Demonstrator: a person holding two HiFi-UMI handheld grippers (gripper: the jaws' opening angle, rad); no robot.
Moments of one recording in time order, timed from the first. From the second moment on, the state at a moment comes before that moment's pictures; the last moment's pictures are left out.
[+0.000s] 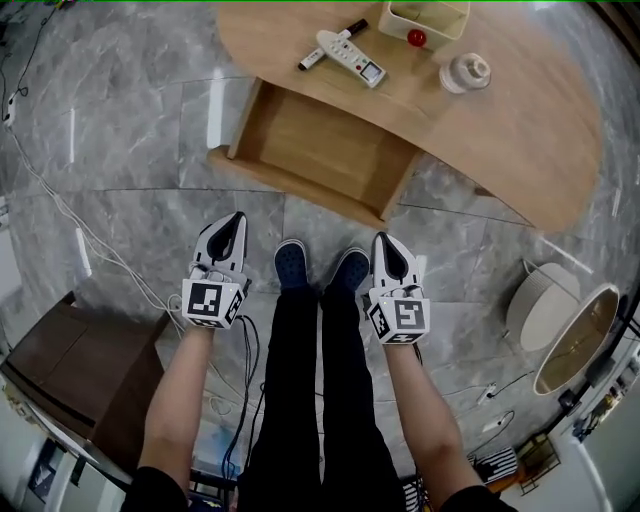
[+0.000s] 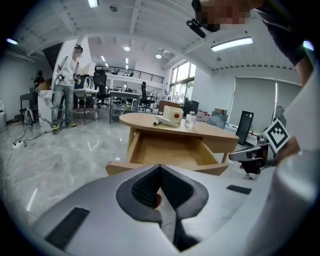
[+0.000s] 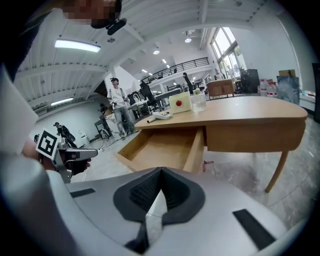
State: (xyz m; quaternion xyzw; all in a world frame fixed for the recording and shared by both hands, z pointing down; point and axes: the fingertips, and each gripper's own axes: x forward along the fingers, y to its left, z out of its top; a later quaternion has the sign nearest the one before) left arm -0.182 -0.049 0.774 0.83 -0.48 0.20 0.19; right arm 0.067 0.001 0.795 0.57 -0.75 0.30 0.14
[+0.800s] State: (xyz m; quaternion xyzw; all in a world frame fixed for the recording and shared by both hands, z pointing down) left arm -0.156 -0.090 0.849 0.84 -0.46 0.22 0.20; right arm 0.065 0.012 0.854 0.60 -0.69 0.39 0.10
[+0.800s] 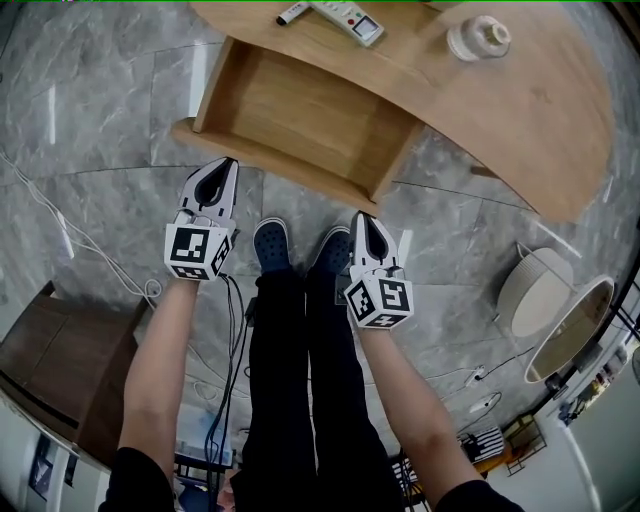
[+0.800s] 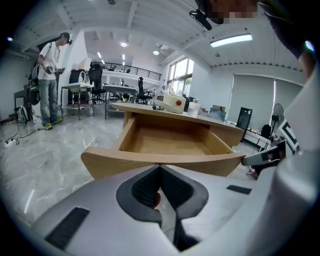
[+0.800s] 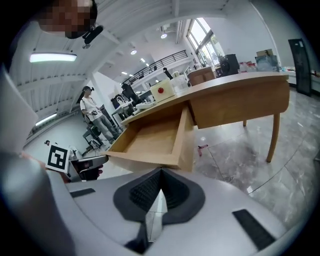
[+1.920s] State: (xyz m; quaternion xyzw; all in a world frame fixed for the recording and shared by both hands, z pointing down) left arm -0.140 -0.124 0.819 0.85 -0.44 0.22 0.17; right arm 0.083 -0.027 0.821 0.60 -0.71 0.34 0.10
